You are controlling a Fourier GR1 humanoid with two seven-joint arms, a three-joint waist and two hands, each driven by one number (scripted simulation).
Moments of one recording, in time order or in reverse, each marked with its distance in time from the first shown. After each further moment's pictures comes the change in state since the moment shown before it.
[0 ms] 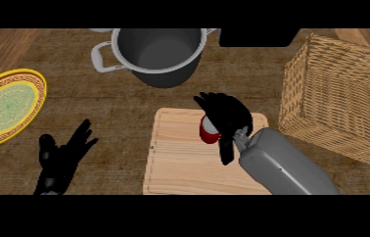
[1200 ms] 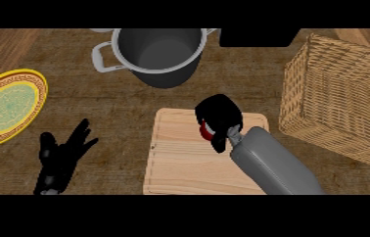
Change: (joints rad) left arm -0.009 -0.041 0.058 0.023 -0.056 -0.034 0.010; right arm -0.005 0.078 -0.017 0.179 0.268 -0.090 -0.243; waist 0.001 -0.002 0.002
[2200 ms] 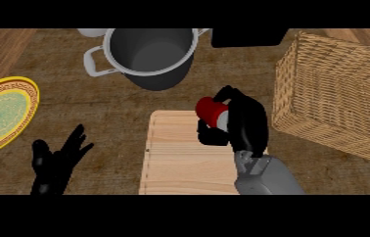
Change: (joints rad) left arm 0.058 -0.010 0.023 -0.042 -0.004 -0.002 0.003; right arm 0.258 0.146 -0.183 -0.414 0.142 -0.479 0.550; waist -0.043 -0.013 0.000
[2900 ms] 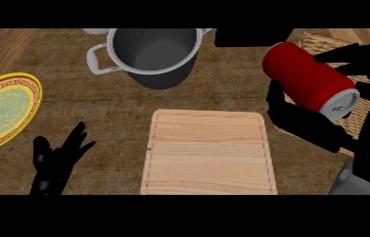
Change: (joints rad) left arm -0.020 0.002 0.007 0.006 -0.006 -0.020 0.011; right arm -0.152 -0.063 -0.293 -0.557 0.089 0.155 0.182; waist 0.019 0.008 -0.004
